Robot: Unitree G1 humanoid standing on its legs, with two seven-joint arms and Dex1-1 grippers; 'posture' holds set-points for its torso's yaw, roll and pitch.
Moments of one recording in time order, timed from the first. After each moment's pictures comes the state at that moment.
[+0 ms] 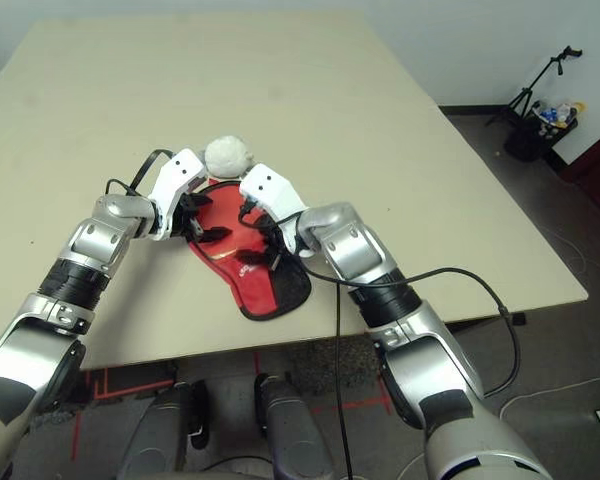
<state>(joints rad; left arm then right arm) -0.80 0.34 -0.21 0.40 0.08 0.55 -0.85 -0.88 -0.41 0.27 0.21 0.02 0.97 0.69</state>
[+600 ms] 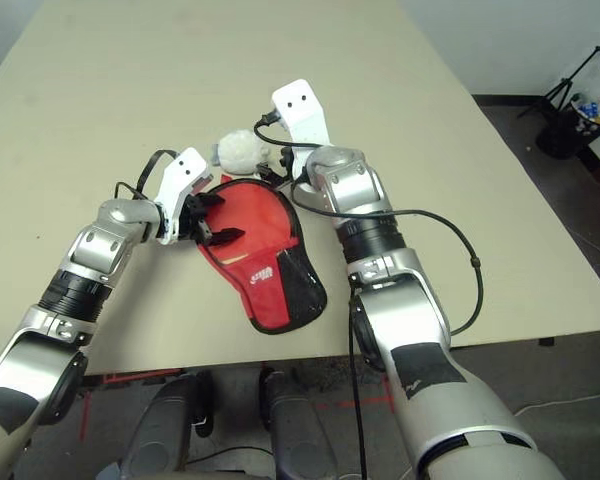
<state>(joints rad) -0.78 0.30 -0.23 0.32 0.03 0.58 -0.85 -1.23 -0.24 0.15 0.85 -0.03 0.50 0.45</state>
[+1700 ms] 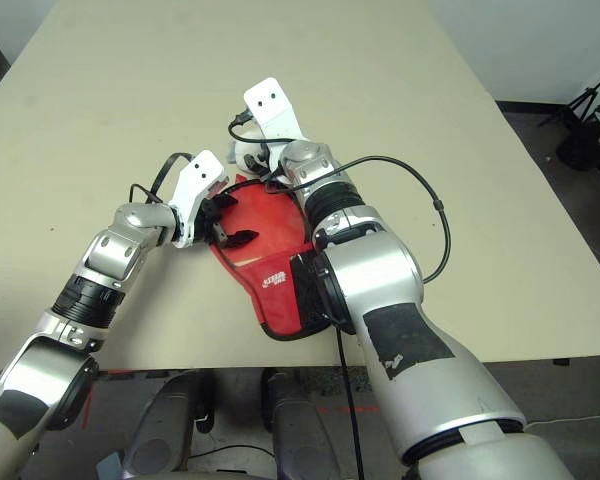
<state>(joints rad) -0.77 0.26 -0.26 0.27 0.04 0.61 -0.80 -1.38 -0.16 0.10 1.31 -0.13 0.24 0.31</state>
